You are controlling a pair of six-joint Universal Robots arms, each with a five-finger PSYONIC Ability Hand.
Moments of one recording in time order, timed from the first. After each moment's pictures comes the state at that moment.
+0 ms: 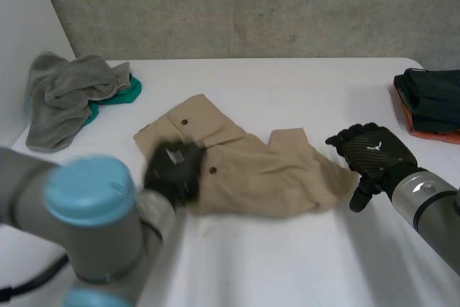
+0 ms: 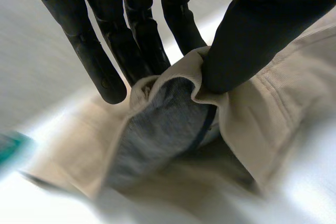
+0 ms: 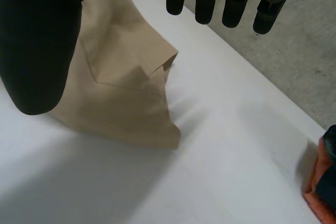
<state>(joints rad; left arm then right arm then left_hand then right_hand) 4.05 -1.96 -1.69 3.47 -1.76 3.33 1.81 -1.39 1.84 -0.07 1.37 2.65 1.12 1.19 1.18 1.20 0.98 0.23 0.21 0.21 0.21 0.05</state>
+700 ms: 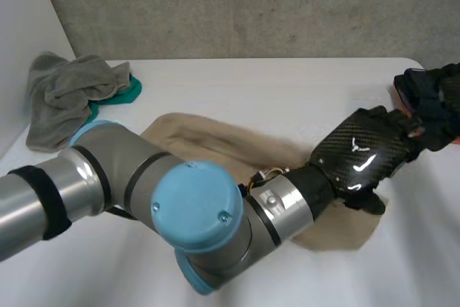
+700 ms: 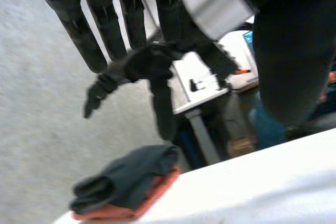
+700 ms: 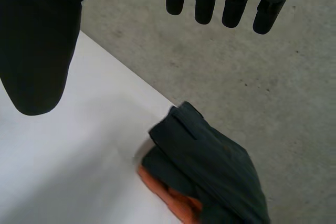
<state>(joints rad) 3.75 -2.23 -1.25 3.71 -1.13 3.12 1.55 -1.52 1.79 -0.19 1.43 2.72 0.41 0.41 0.42 0.40 0.22 0.23 0.21 0.21 0.21 0.05</state>
